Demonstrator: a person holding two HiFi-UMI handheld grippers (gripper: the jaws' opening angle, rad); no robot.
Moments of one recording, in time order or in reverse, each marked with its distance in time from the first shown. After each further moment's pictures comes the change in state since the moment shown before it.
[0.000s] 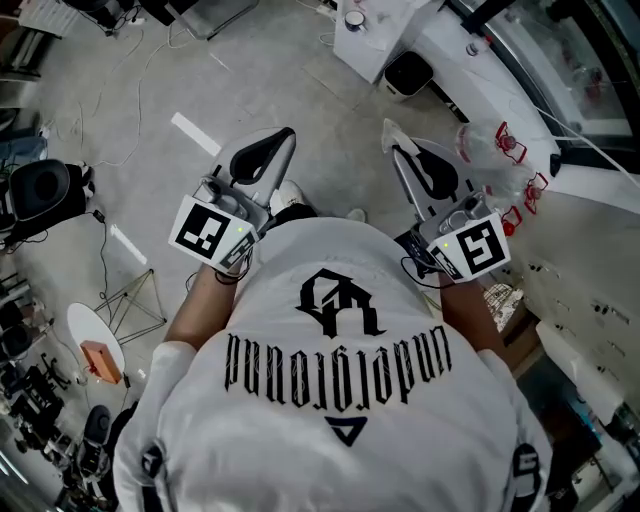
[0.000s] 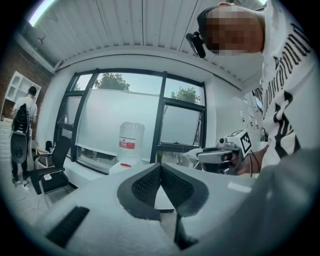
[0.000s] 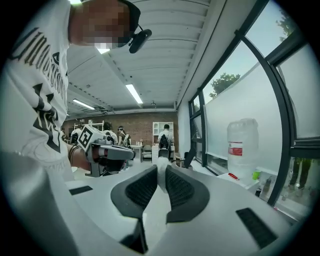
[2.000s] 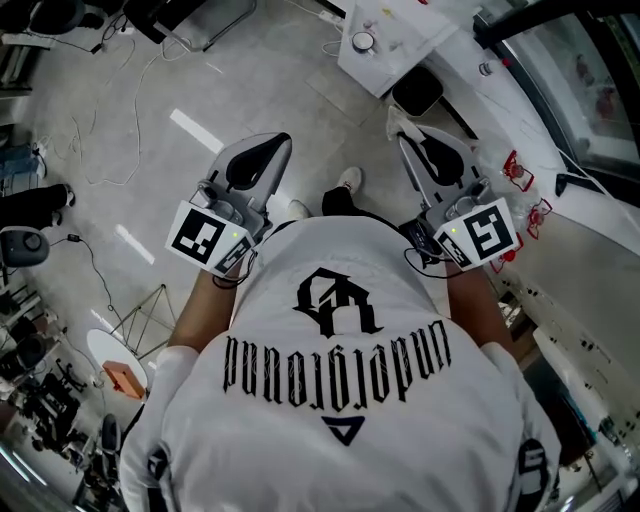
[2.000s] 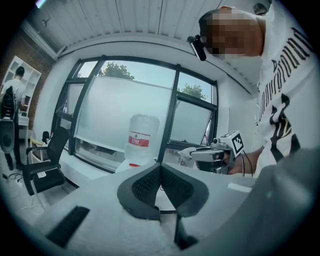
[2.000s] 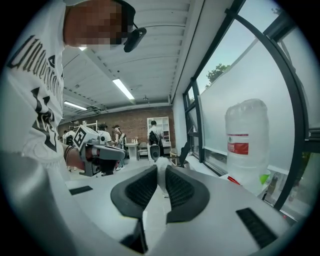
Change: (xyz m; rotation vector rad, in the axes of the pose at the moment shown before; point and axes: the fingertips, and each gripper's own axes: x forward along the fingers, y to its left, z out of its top) left arm 0.110 0.162 0.009 -0.074 0.056 -0.016; right arm 0.155 -0.151 0.002 0.063 0.052 -0.002
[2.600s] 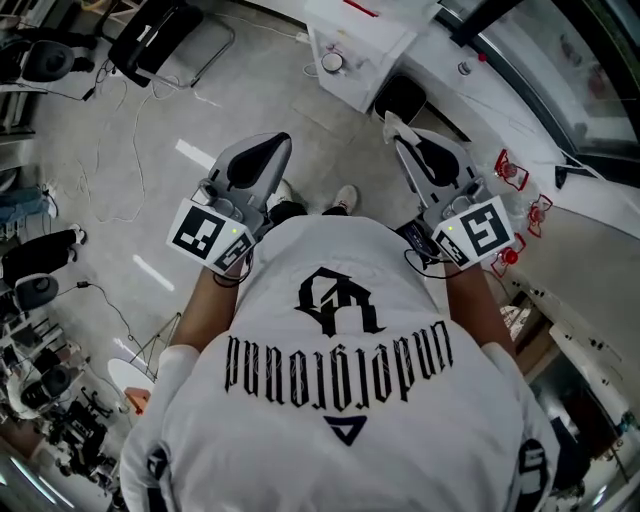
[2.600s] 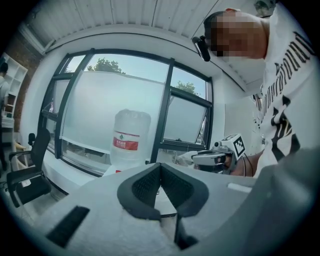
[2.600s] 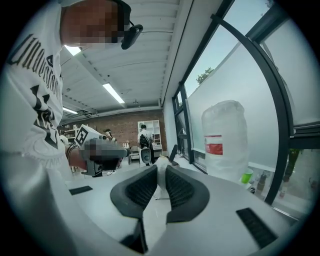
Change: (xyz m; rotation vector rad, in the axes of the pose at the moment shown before) left arm 0.113 -0.019 0.025 0.038 0.025 -0.096; right arm -0.042 -0.097 -0.004 0.050 -0.039 -0.093
